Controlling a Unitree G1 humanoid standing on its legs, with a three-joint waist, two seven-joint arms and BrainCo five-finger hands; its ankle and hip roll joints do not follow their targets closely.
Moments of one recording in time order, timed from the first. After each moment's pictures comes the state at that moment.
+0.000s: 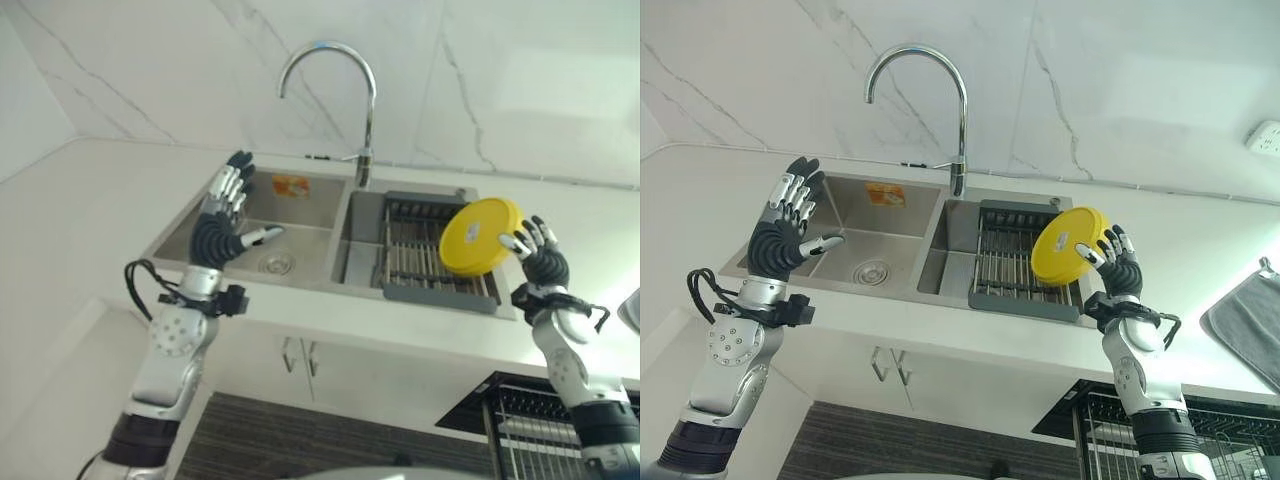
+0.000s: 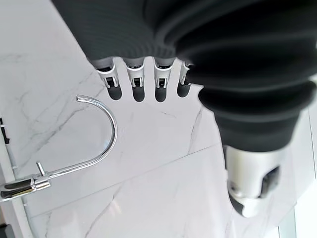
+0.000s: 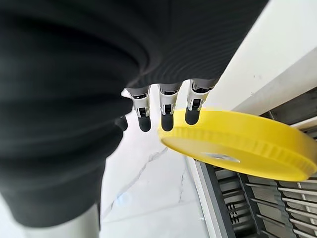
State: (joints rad) left arm -0.06 0.51 -0.04 -0.25 -0.32 -0.26 0.04; right arm -0.15 -0.50 -0.06 0.14 0.63 0.01 -0.19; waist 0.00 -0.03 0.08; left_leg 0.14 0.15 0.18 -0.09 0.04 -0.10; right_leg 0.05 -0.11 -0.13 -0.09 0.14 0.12
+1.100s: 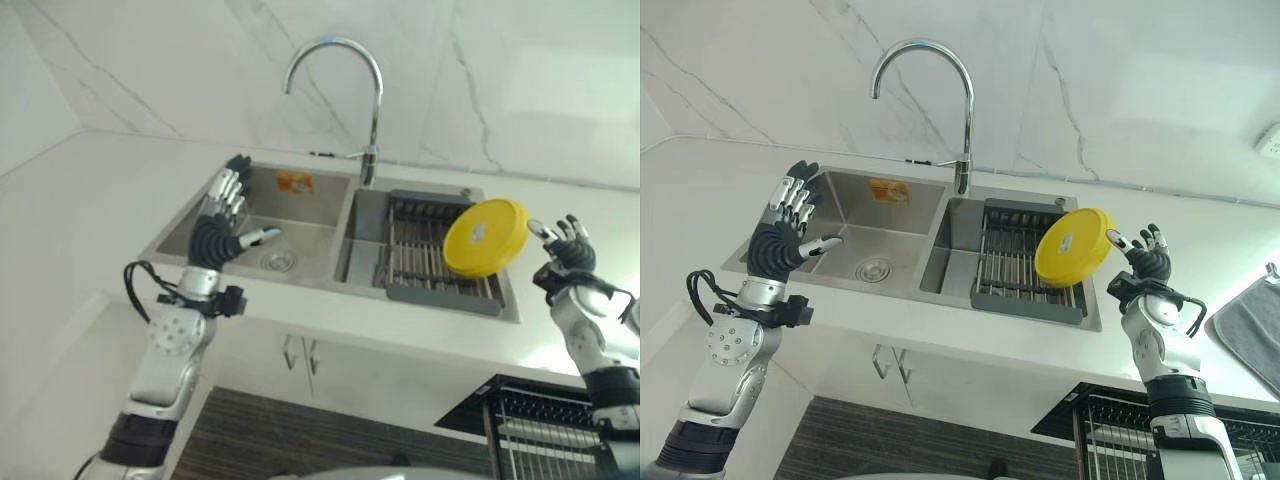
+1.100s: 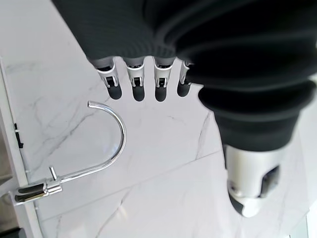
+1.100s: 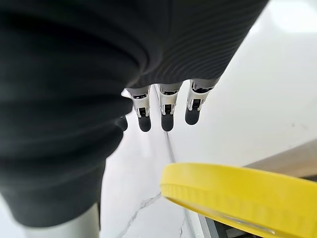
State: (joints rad) left arm -0.06 0.53 -0.04 -0.23 -0.33 -0.25 0.04; right arm -0.34 -0.59 -0.09 0.39 0.69 0.12 -0.30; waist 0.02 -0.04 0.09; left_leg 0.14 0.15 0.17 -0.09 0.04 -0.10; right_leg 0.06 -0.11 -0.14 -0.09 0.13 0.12
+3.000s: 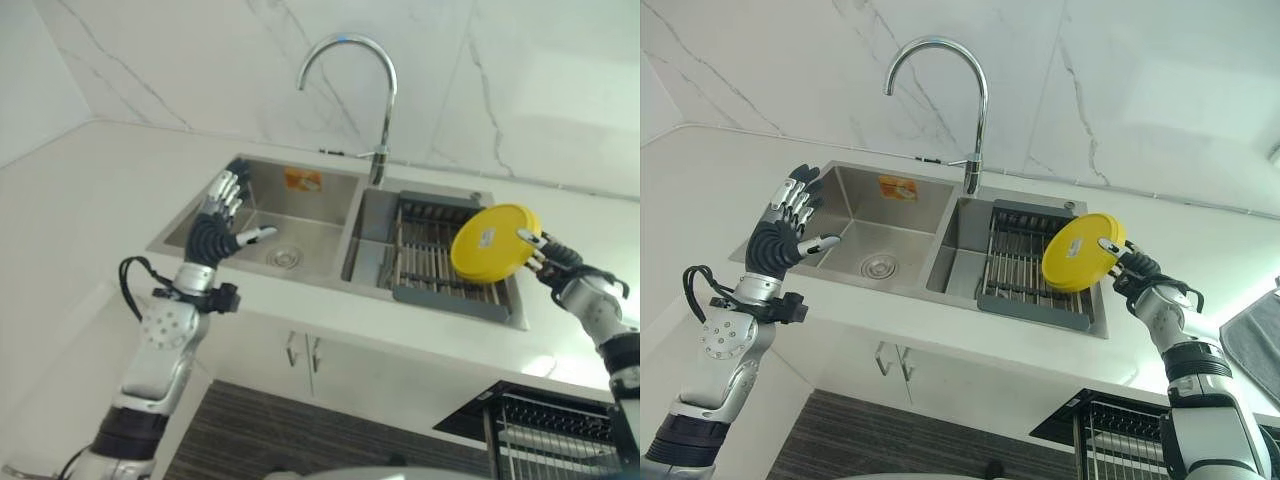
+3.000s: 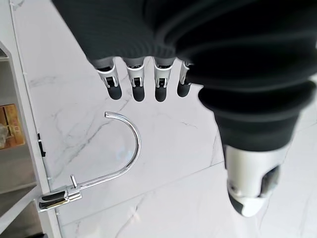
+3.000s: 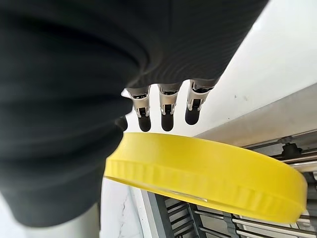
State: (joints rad) left arm -0.08 0.58 -0.04 -0.19 -0.37 -0.22 0.02; right arm -0.52 -0.72 0.03 0.72 0.84 0.32 -0.02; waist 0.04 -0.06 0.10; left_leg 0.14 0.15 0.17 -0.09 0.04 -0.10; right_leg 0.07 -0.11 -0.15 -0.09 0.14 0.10
